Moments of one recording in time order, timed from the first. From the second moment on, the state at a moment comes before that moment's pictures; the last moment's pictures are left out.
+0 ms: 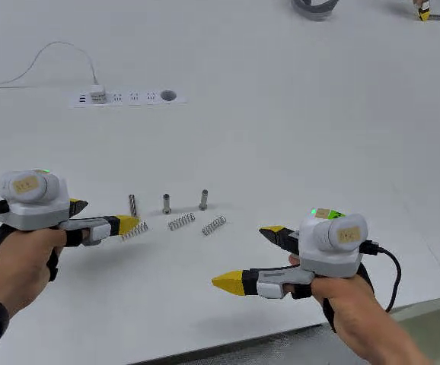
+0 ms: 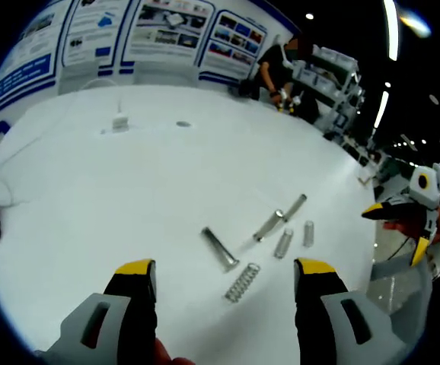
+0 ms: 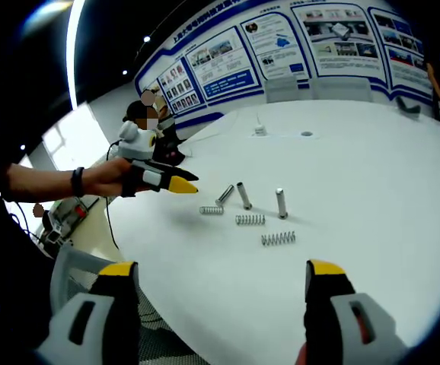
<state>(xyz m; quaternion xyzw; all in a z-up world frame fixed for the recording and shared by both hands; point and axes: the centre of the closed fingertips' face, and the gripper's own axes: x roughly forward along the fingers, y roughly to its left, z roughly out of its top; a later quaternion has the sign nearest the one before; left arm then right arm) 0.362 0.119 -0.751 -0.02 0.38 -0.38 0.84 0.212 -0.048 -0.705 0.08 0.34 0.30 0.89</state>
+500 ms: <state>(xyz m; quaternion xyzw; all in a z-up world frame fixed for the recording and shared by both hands) 0.383 0.107 -0.775 -0.06 0.40 -0.35 0.84 0.214 -0.046 -0.710 0.09 0.34 0.30 0.88</state>
